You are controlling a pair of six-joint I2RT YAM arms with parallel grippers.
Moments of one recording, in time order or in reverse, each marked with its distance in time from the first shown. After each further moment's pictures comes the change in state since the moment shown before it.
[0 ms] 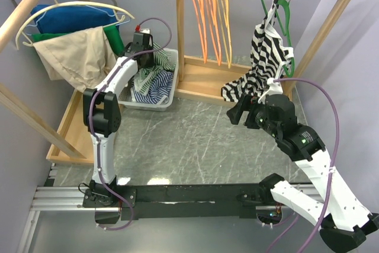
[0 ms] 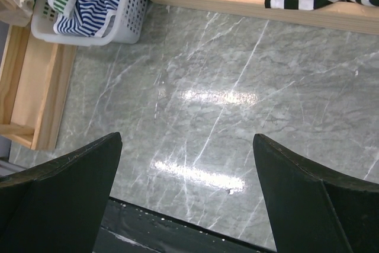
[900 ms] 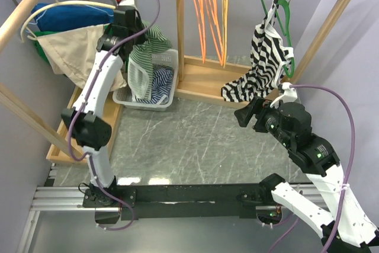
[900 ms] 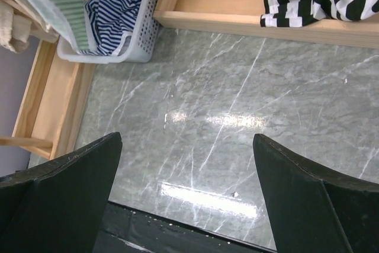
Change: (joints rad) left arm -0.045 -0.267 0.178 -0.144 -0.077 -0.039; right arm 0.000 -0.098 0.038 -0.049 0.047 0.022
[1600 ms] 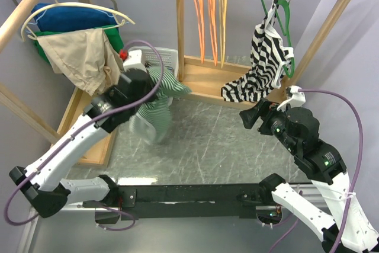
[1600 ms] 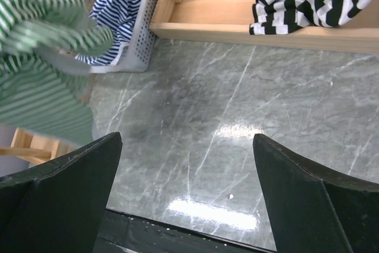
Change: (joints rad) left arm -0.480 -0.698 -0.766 -0.039 -0.266 -0.288; right arm 0.000 -0.054 0.006 -0.031 0.048 0.001
